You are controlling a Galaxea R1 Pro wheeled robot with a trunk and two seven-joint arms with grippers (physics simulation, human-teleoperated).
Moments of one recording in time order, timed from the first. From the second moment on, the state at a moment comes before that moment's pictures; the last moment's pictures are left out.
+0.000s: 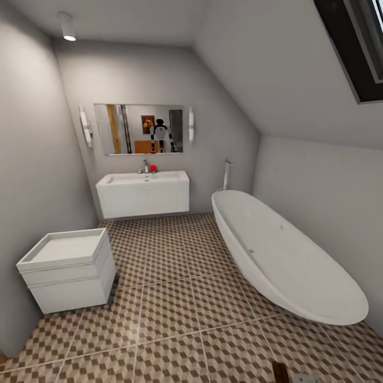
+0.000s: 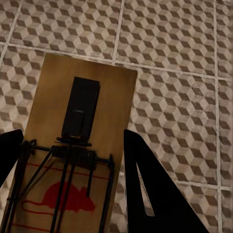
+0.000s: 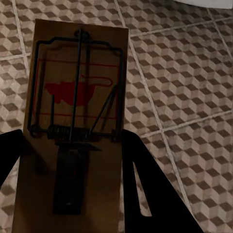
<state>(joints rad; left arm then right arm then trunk) -0.35 0.04 0.01 0.08 0.32 -0.50 -0.05 -0.42 -0.12 0.17 0.03 -0.23 -0.35 -0.03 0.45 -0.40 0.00</state>
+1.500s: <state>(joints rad) -0.35 0.04 0.01 0.08 0.32 -0.51 -0.05 -0.42 -0.12 0.17 0.02 -0.23 -0.35 -0.02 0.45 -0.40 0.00</state>
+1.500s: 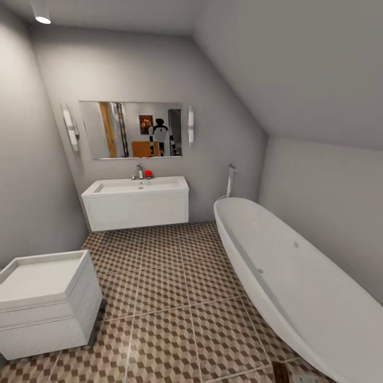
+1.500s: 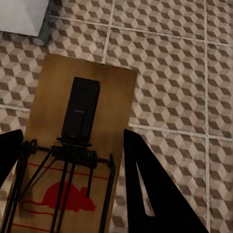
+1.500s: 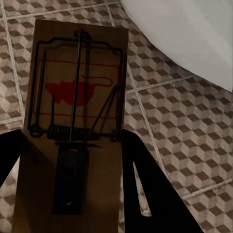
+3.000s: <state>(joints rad) -0.35 0.03 0.01 0.08 0.32 -0.50 -0.05 -0.42 -0.12 0.17 0.03 -0.24 -0.35 -0.02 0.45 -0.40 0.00</state>
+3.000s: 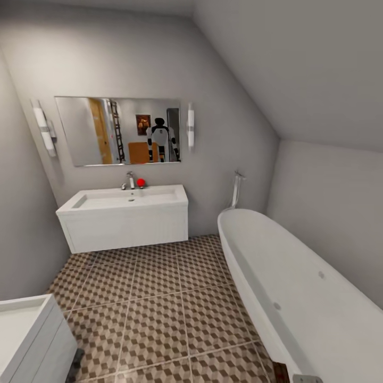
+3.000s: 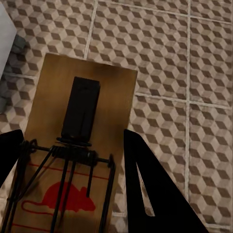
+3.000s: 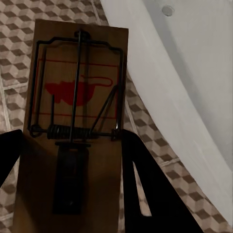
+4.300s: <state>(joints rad) -0.35 0.03 0.01 0.08 0.32 -0.50 -0.05 -0.42 -0.12 0.17 0.03 -0.24 -0.35 -0.03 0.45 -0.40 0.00</state>
